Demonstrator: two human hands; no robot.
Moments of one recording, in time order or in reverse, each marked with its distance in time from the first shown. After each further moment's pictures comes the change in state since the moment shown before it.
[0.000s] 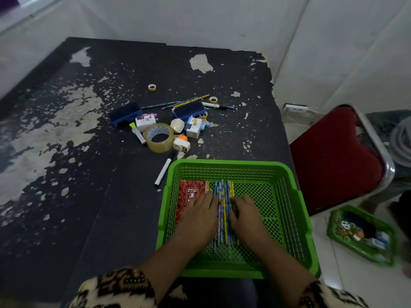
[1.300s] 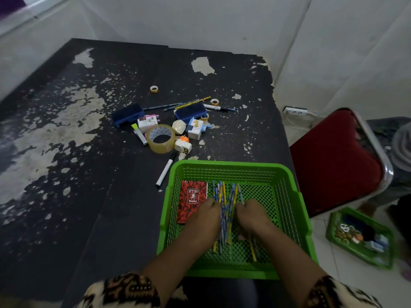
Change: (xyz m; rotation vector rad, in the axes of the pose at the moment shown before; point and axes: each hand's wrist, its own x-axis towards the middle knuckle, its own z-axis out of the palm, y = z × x) left_hand 0.004 0.008 0.003 -0.434 0.015 -0.099; right_hand 0.015 -0.021 -0.028 0.177 -0.188 0.549
